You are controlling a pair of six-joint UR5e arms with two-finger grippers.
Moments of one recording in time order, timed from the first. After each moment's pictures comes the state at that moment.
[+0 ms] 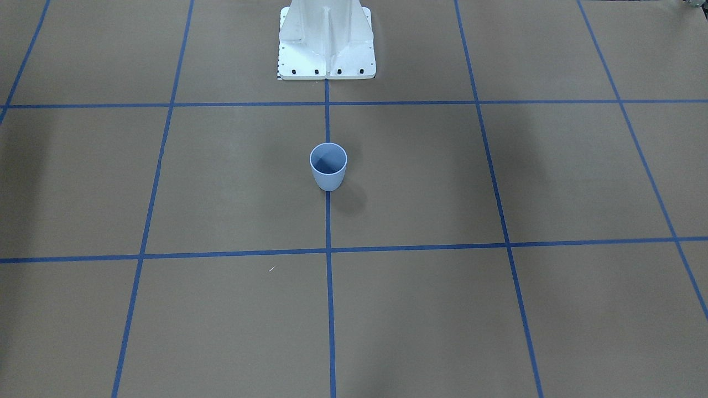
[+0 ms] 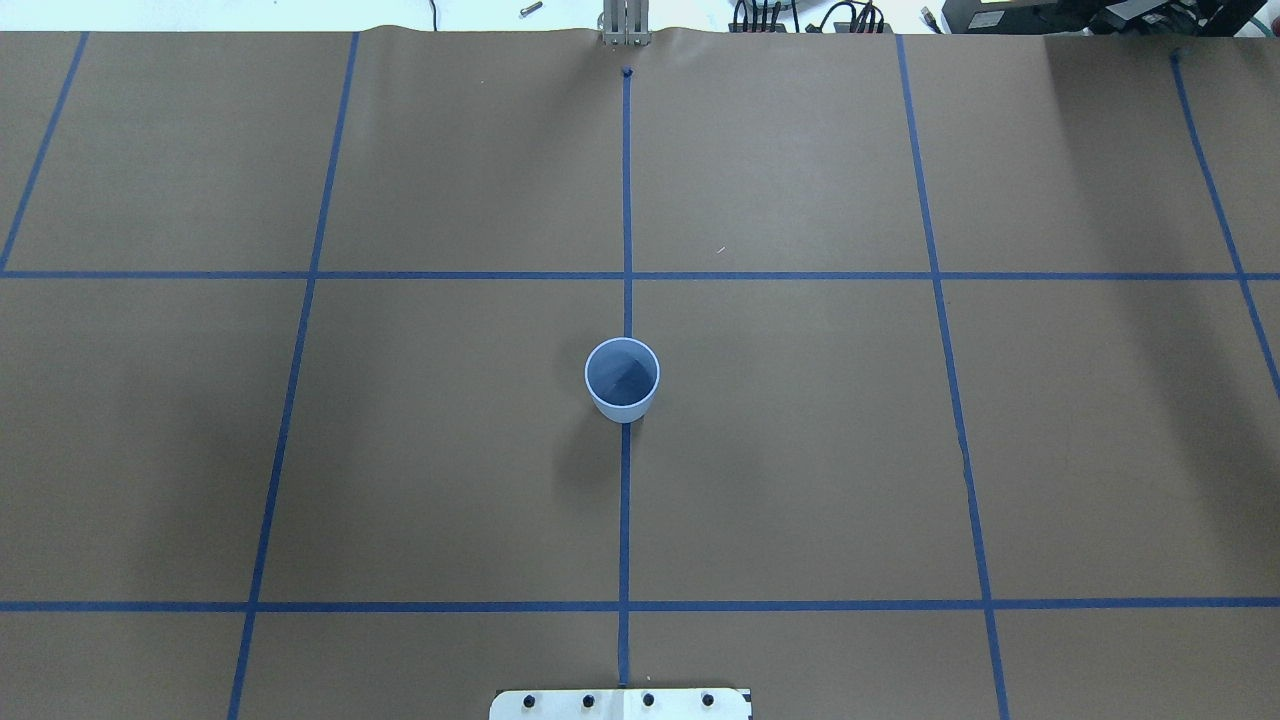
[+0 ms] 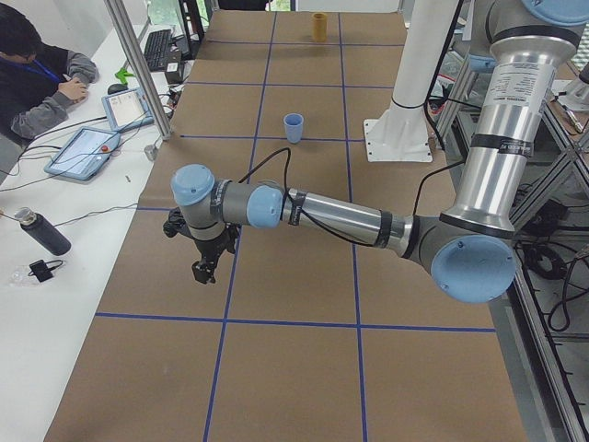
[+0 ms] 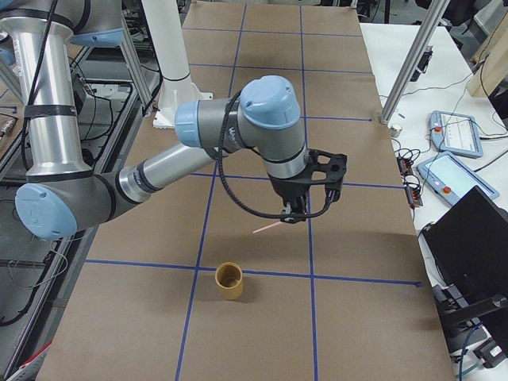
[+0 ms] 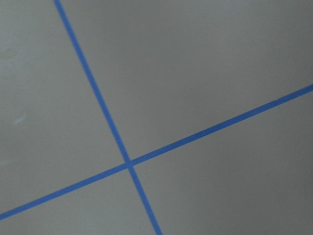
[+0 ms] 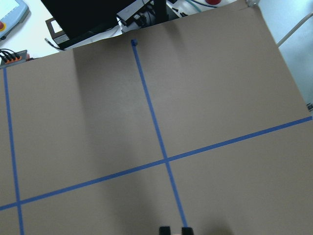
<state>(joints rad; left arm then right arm) -1.54 -1.76 -1.59 -1.46 -2.34 0.27 1.84 -1.42 1.95 -1.99 2.36 0.18</state>
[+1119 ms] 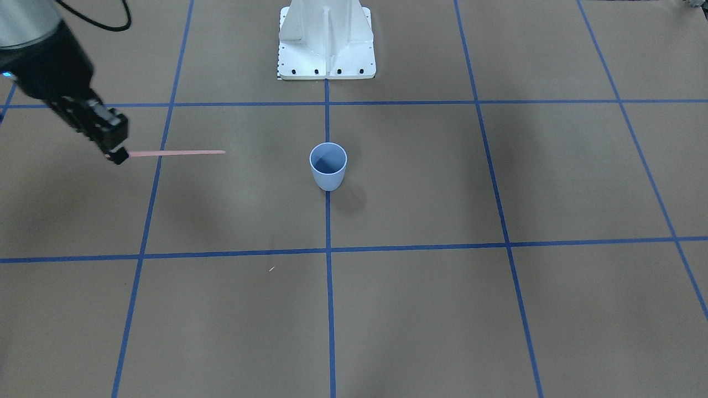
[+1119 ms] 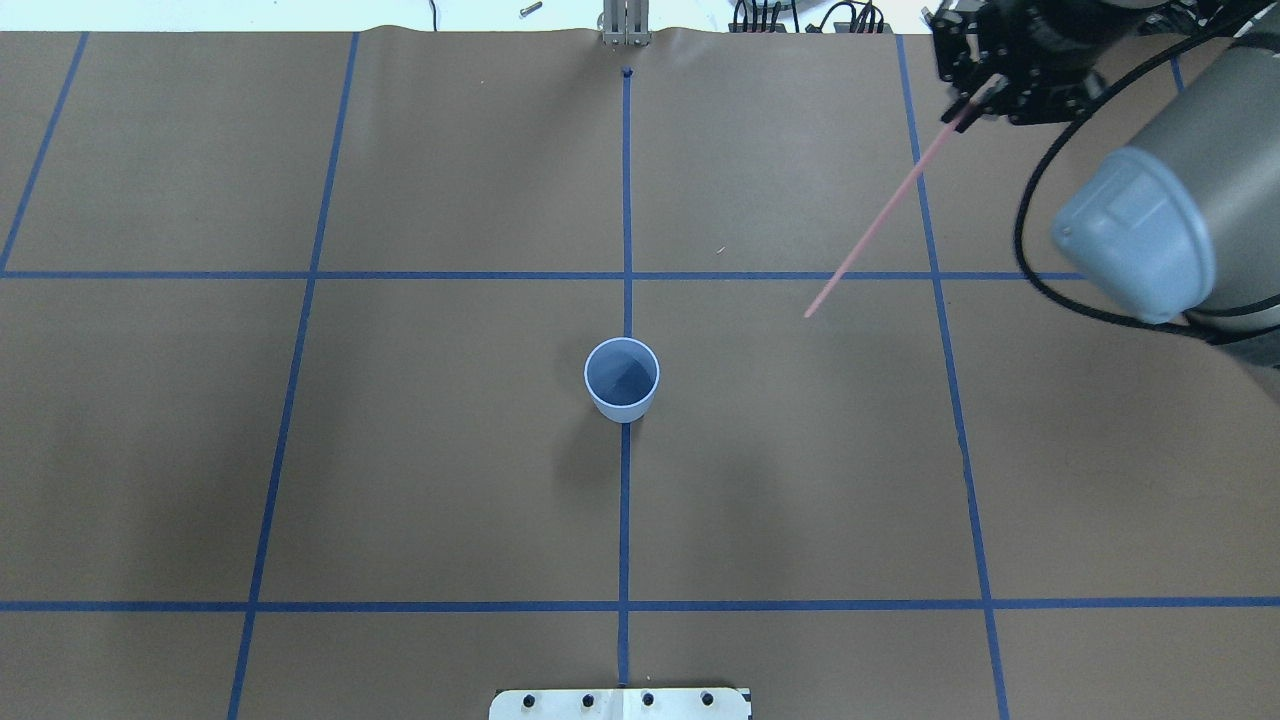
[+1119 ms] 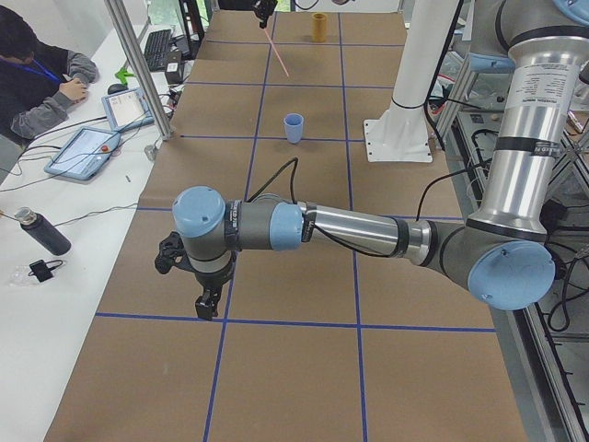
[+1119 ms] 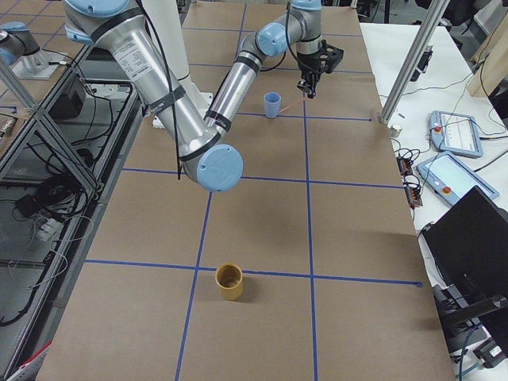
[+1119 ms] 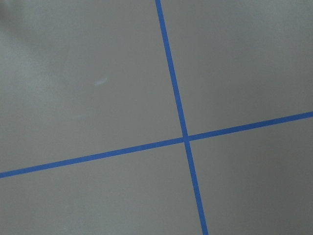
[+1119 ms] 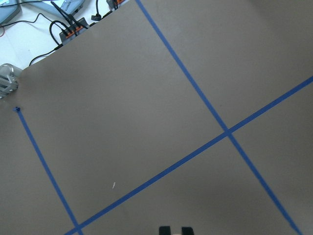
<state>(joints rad) -1.68 -1.72 -1.59 -1.42 -2.34 0.26 0.97 -0.89 2.01 -1.99 2.05 1.47</state>
